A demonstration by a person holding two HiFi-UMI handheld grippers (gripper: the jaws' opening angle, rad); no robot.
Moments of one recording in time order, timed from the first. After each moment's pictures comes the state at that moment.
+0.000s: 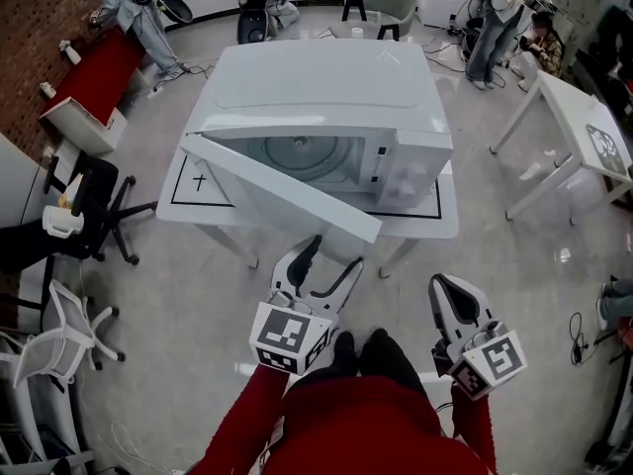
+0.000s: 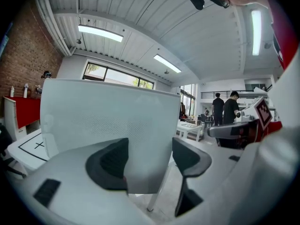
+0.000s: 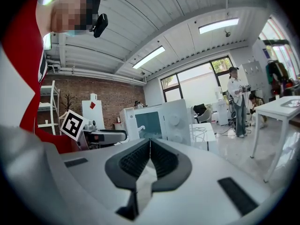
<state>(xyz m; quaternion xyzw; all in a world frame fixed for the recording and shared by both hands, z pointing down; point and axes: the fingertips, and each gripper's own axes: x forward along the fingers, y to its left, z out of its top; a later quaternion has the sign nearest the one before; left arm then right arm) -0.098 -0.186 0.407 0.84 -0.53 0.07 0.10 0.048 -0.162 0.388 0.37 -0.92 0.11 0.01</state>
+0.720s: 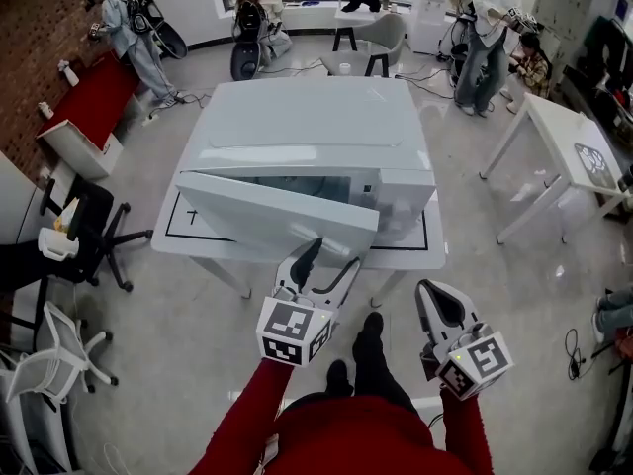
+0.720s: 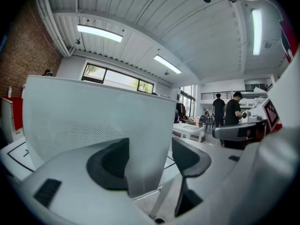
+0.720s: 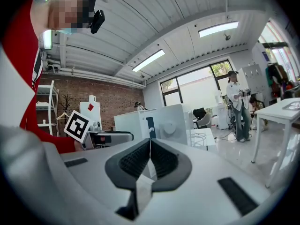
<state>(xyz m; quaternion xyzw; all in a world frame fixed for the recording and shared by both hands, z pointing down) -0.090 -0.245 0.406 0.84 -0.53 0.06 0.09 0.048 -0.201 0.392 0.38 -0.92 0.11 0.02</state>
